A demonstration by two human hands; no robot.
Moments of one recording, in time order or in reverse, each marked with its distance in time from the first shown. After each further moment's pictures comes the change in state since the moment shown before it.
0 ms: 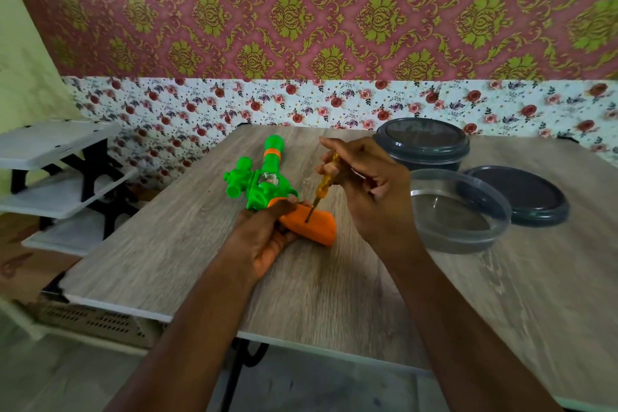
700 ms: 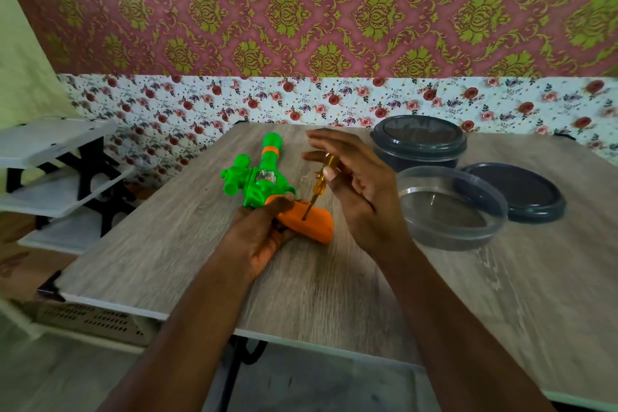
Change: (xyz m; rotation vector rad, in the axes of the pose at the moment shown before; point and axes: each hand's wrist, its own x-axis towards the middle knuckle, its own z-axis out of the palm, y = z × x) left_hand 0.009 -0.005 -0.007 0.011 -0.024 0.020; right_hand -0.003 0.000 0.000 -0.087 -0.116 -0.079
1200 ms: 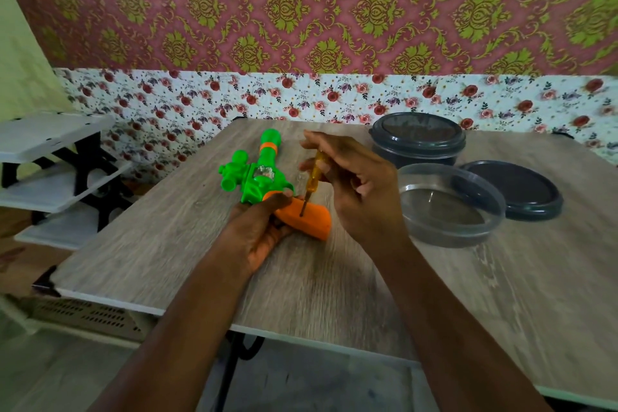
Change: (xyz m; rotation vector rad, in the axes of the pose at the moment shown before) left_hand 0.002 0.000 -0.002 0.016 0.033 -0.010; right_hand 0.000 -0.003 0.003 -0.025 0.033 0.011
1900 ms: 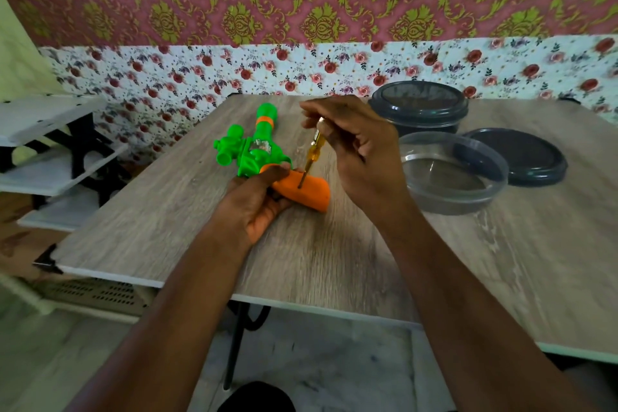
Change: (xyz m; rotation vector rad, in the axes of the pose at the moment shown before) left_hand 0.007 -0.002 -0.001 0.060 -0.010 0.020; right_hand 0.004 0.005 0.000 -0.004 0.058 0.018
